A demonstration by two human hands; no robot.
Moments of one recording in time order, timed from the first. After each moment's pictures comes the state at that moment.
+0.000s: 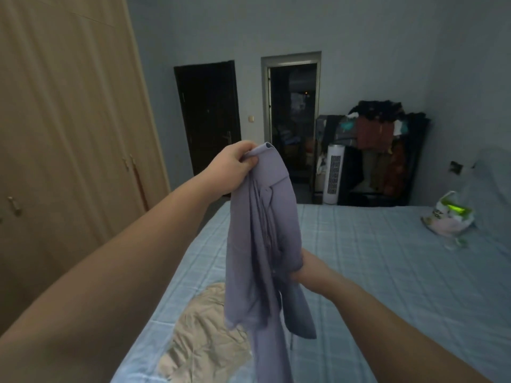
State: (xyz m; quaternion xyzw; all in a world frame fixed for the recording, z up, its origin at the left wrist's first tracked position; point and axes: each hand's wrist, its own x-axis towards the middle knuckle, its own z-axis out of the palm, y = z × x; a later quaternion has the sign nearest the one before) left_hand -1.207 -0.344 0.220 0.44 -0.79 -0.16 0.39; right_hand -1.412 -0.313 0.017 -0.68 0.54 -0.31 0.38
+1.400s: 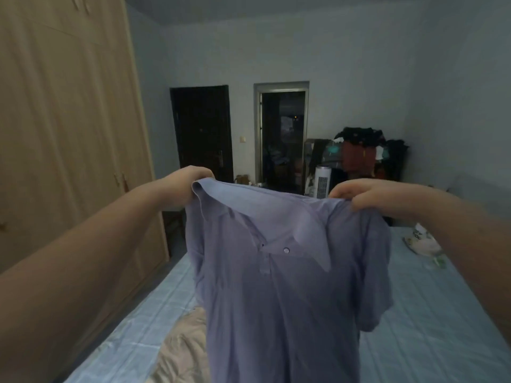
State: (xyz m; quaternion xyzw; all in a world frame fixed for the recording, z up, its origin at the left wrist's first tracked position) left_hand -1.127 -0.325 0.254 0.52 -0.83 -0.03 0.19; right_hand -1.517 -0.250 0.252 -0.76 0.56 -0.18 0.28
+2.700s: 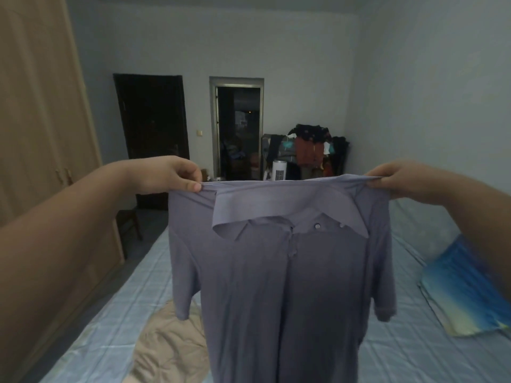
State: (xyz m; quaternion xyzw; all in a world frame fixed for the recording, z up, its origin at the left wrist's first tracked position) left_hand -1.083 -0.283 0.283 0.41 -0.88 -0.21 0.12; right_hand -1.550 -0.145 0.273 -0.64 0.66 -0.33 0.22
